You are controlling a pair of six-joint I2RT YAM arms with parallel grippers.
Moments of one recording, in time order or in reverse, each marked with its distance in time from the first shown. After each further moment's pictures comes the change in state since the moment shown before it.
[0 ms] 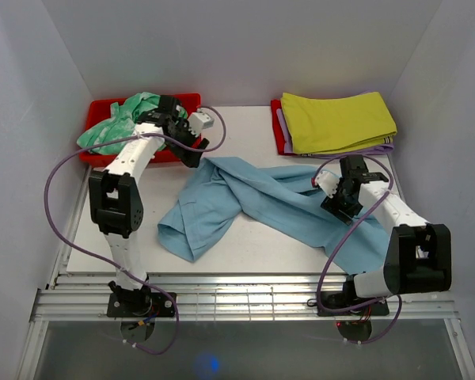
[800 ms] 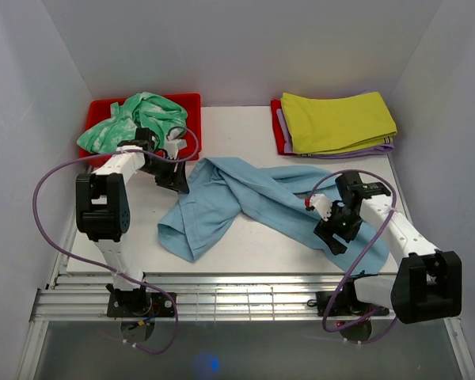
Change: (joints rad) left arm 0.234 -0.116 -0.443 0.095 0.348 -0.288; right arm 0.050 -0.165 -0.032 -0.362 -0.248 0.044
